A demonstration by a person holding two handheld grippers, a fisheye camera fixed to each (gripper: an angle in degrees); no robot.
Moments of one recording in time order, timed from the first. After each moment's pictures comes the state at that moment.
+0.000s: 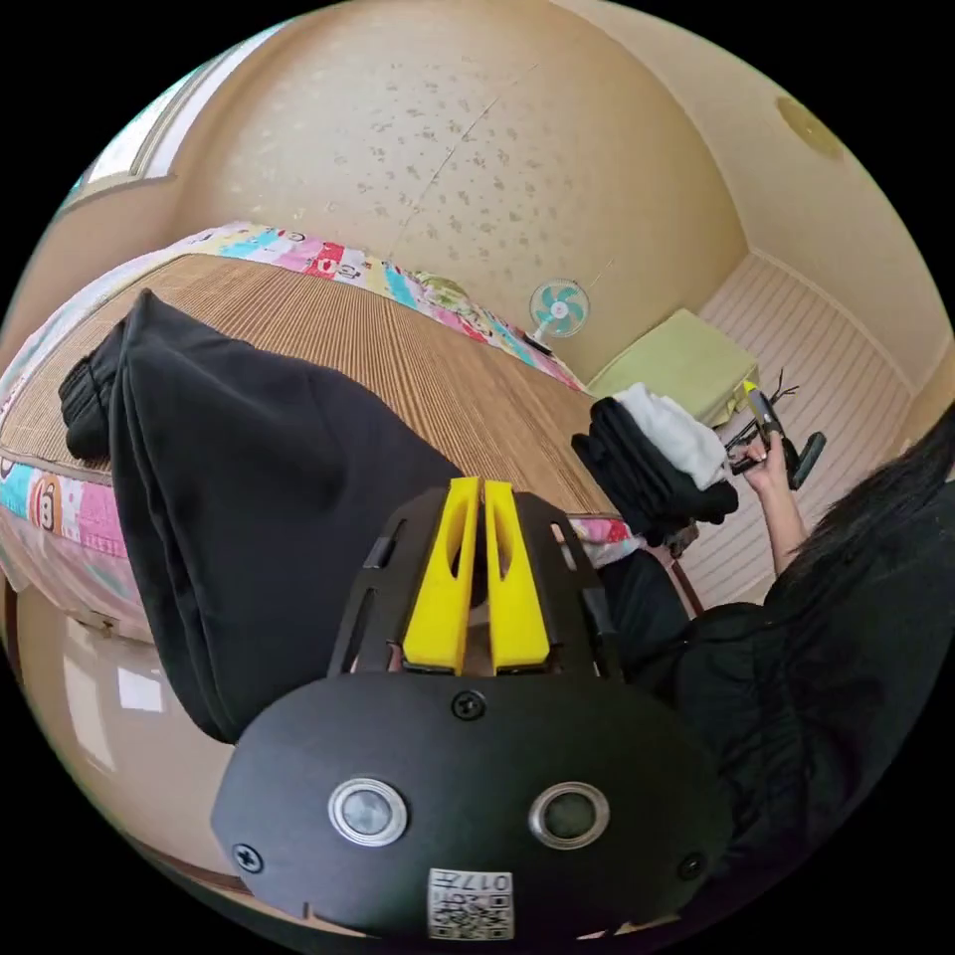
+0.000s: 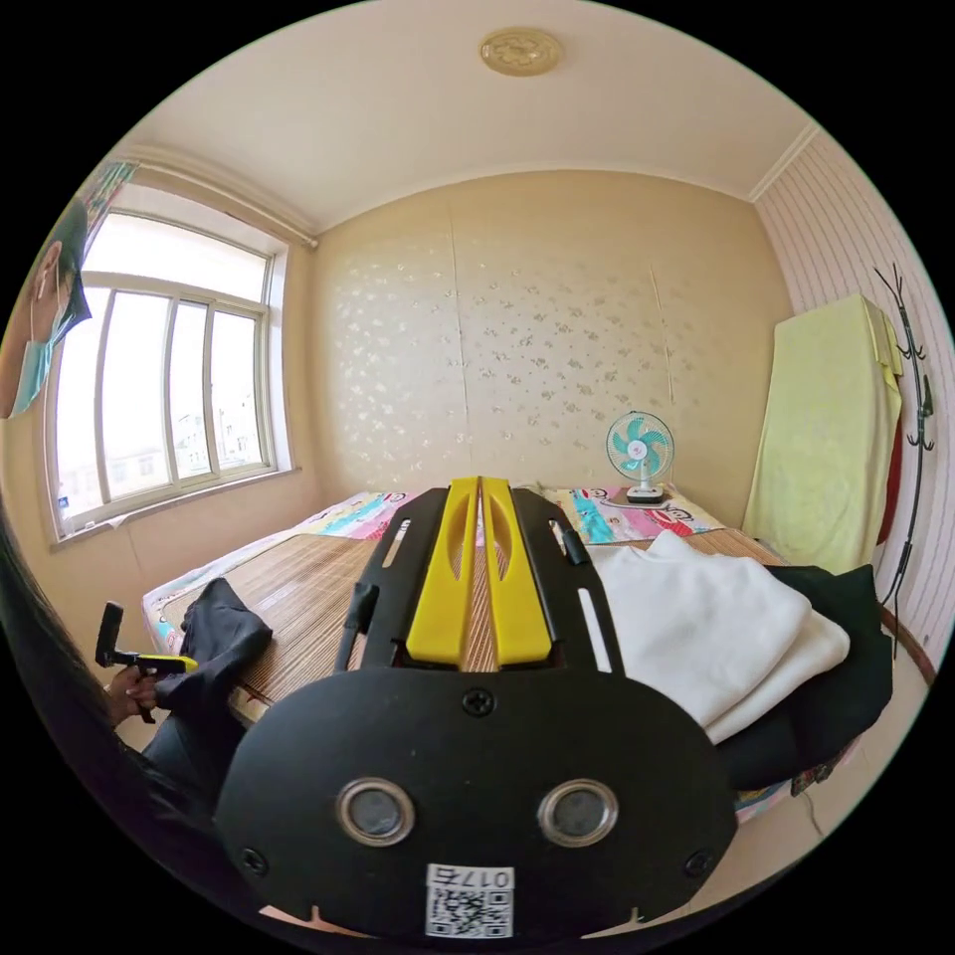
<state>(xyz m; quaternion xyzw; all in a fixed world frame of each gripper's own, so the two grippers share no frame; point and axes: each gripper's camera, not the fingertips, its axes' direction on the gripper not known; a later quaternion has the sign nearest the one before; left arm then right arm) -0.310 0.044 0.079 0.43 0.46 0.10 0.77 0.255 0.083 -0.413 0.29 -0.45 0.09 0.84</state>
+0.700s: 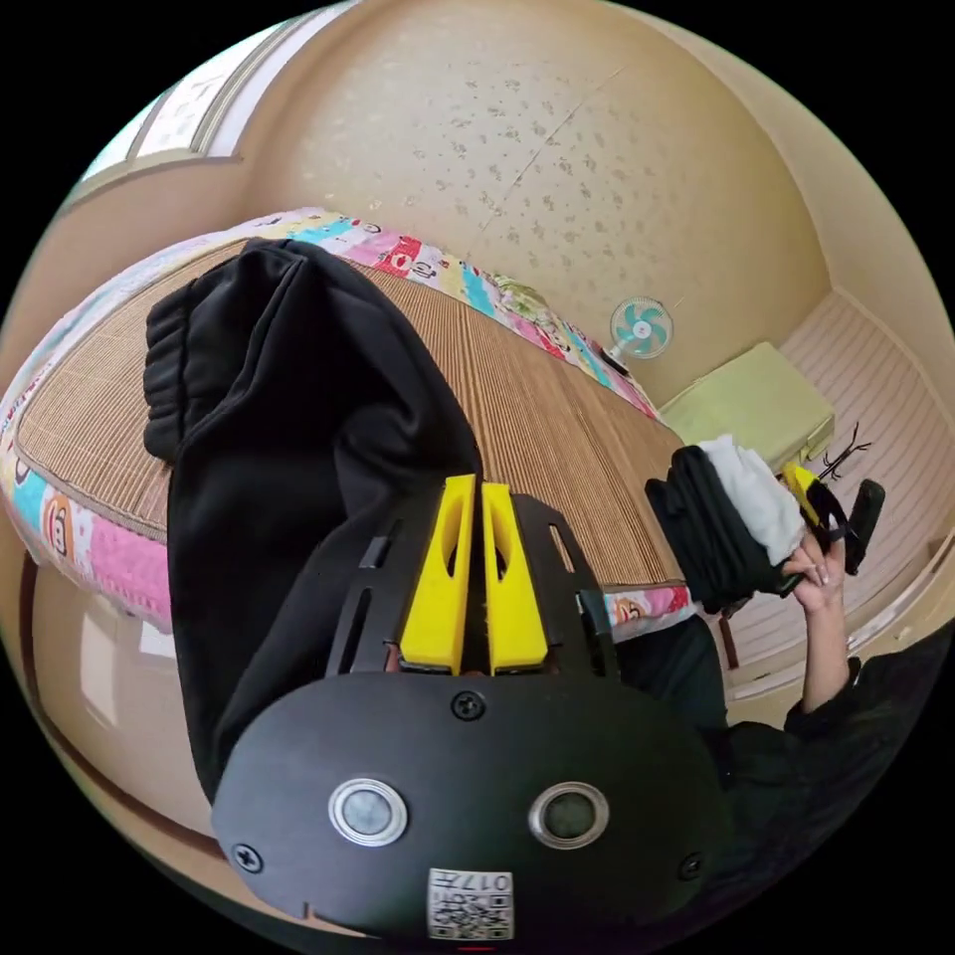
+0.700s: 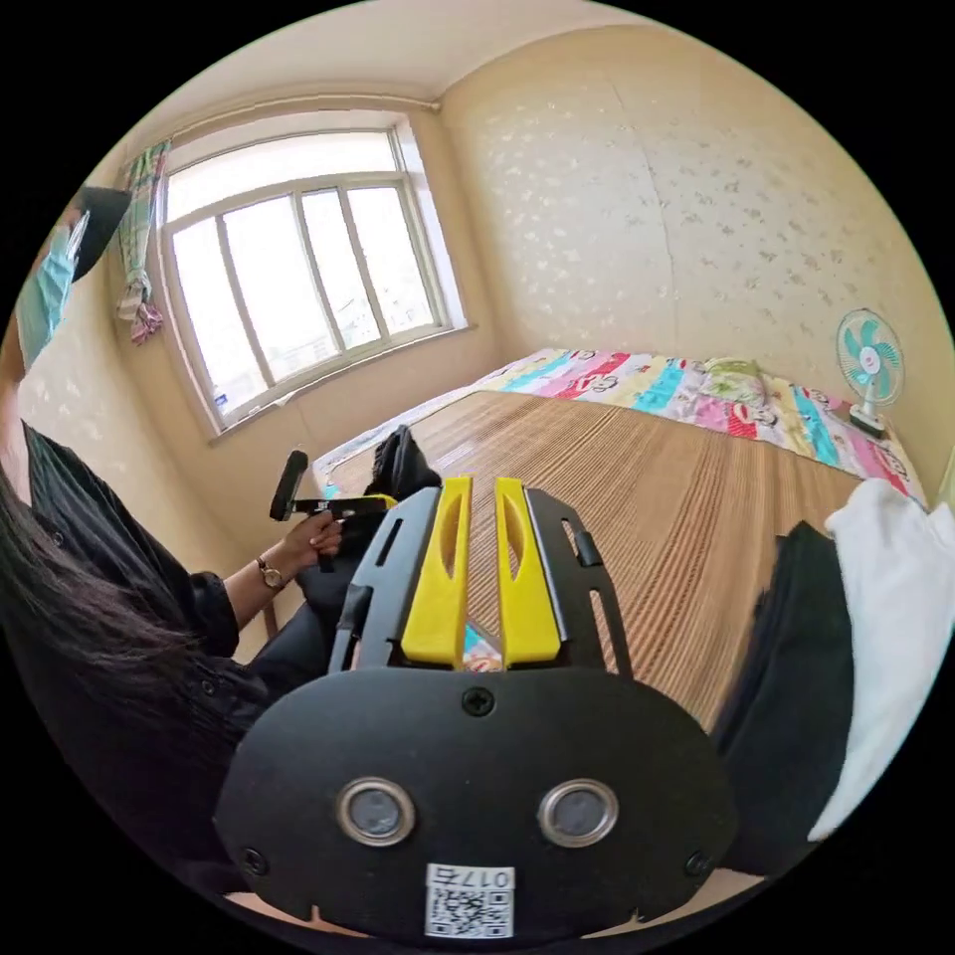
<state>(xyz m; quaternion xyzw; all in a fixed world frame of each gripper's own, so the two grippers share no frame) -0.213 0.013 0.092 0.35 0.38 0.08 0.85 0.134 0.022 -0.378 0.09 -0.69 -0.15 0.70</state>
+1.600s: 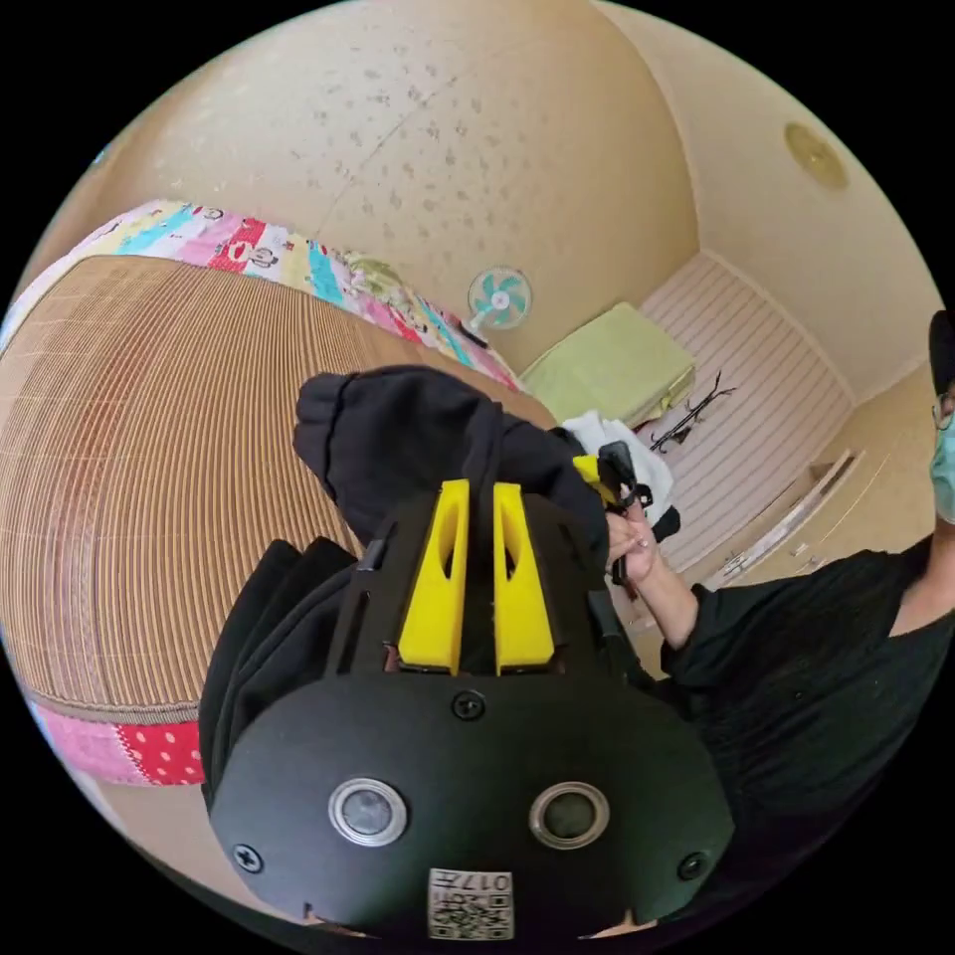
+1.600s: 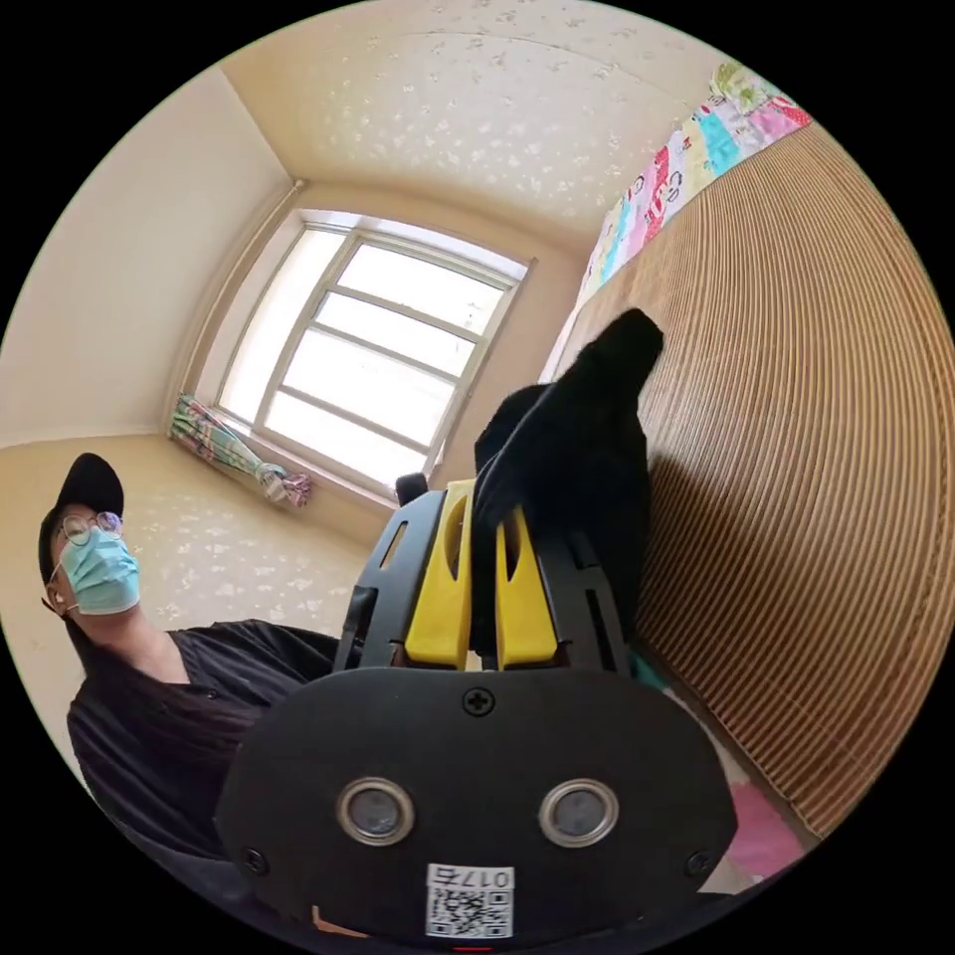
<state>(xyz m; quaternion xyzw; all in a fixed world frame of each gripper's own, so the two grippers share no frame) -0.223 0.000 0.057 0.39 0.52 0.18 0.74 0.136 -0.038 -0.208 -0.13 -0.89 0.02 0.44</state>
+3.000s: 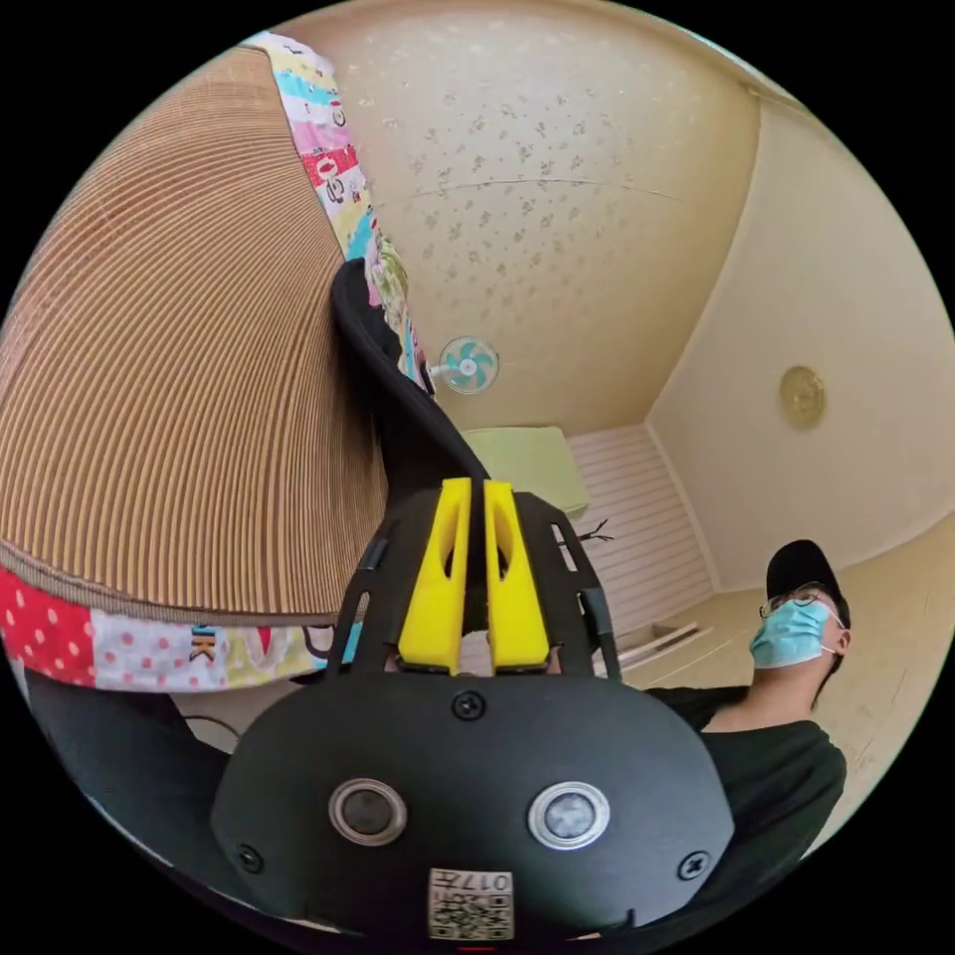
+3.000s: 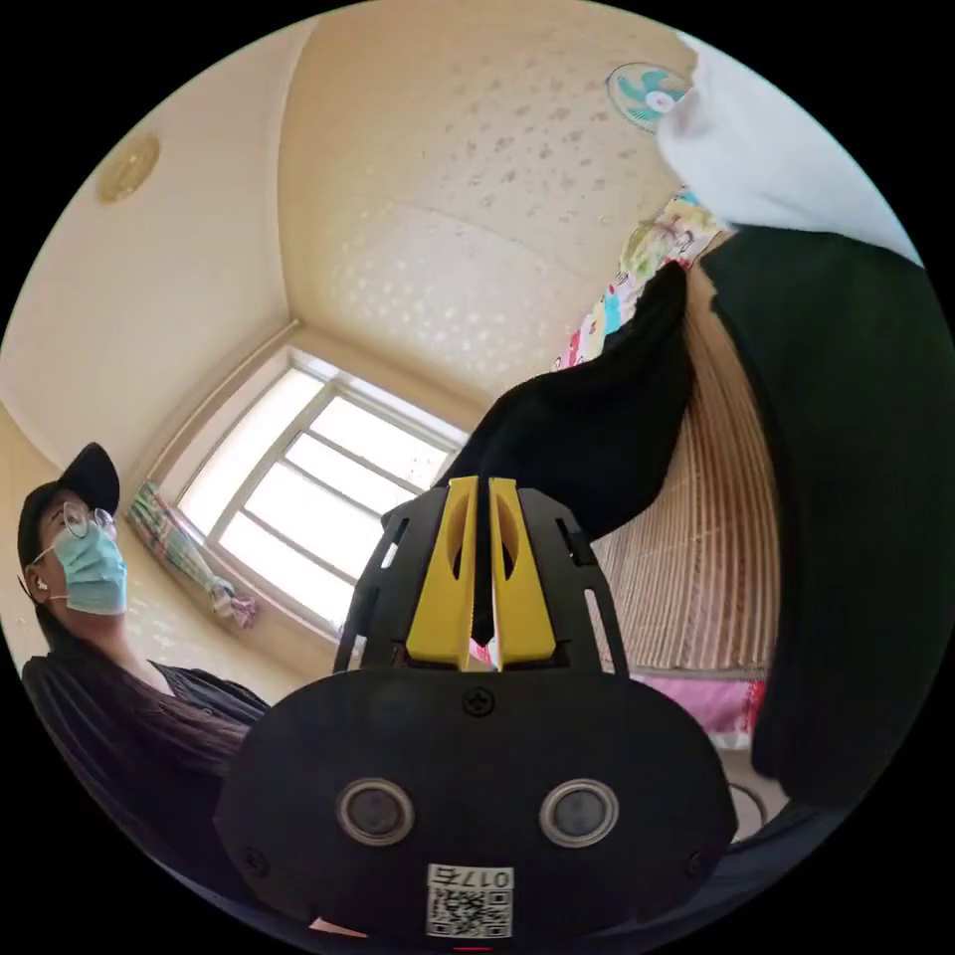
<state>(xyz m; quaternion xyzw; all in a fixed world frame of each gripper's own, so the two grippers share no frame) -0.348 -0.136 0.089 0.22 0.72 0.02 0.66 0.308 0.016 -0.161 -0.05 -0.76 0.26 0.60</state>
